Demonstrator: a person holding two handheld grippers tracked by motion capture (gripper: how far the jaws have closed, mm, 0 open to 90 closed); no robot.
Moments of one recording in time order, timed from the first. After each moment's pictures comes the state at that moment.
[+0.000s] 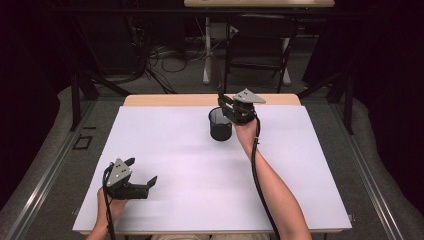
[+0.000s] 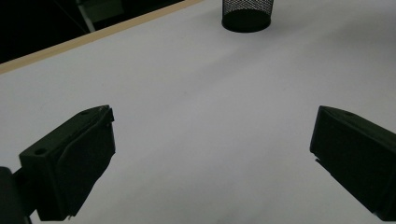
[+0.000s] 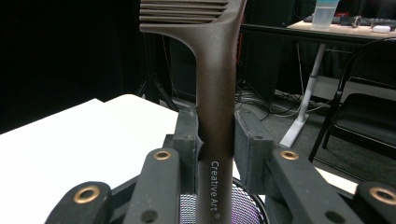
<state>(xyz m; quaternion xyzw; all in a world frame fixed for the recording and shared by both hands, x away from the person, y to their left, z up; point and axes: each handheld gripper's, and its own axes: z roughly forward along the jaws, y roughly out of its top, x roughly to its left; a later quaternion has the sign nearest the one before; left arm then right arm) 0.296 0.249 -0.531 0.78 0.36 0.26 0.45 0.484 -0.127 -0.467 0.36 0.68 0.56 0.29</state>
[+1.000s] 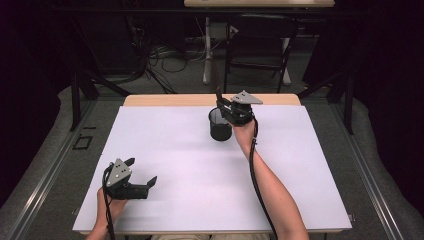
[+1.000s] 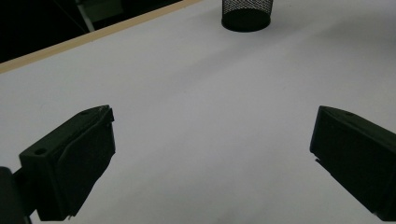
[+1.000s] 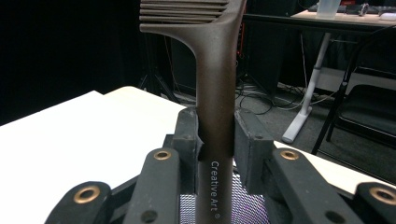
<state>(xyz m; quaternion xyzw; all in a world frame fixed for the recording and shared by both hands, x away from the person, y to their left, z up) 0.296 0.249 -0.531 0.78 0.36 0.26 0.45 0.490 -0.123 -0.479 0.37 0.69 0.55 0.28</state>
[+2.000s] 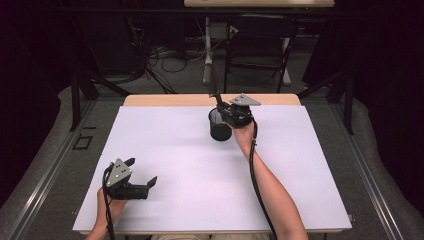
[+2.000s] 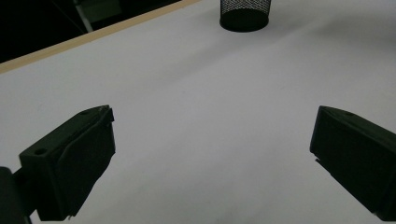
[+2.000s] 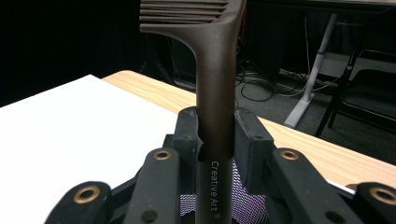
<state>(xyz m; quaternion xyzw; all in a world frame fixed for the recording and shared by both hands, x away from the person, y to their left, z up) 0.296 0.249 -0.531 0.78 0.35 0.26 0.45 0.495 -0.123 -0.493 0.38 0.71 0.53 0.27</state>
